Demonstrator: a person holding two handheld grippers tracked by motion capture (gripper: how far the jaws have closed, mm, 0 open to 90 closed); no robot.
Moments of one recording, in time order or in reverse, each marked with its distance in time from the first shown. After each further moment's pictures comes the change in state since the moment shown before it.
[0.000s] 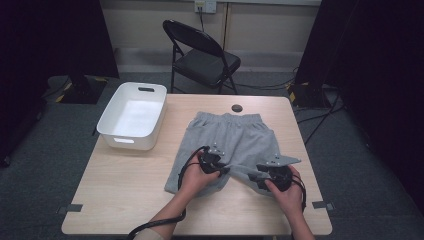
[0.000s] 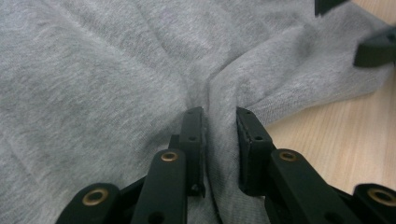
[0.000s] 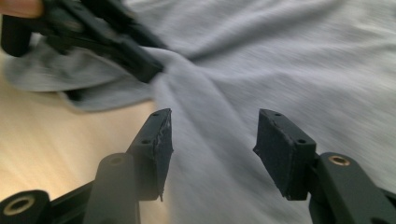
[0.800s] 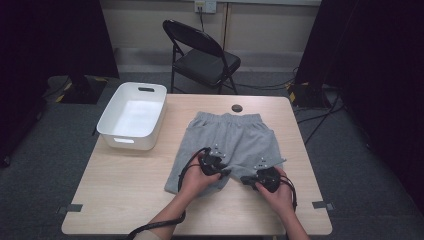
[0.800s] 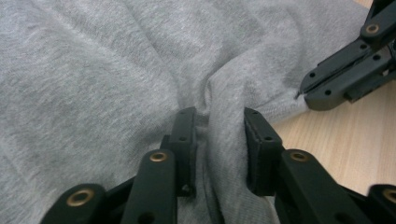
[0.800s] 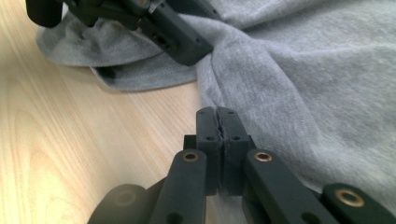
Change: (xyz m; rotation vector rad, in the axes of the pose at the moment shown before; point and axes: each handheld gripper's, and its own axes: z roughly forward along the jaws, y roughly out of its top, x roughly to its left) left arm -0.005 -0.001 -0.002 0.007 0.008 0.031; right arm 0.012 -0.003 0.027 0.105 0.147 -0.008
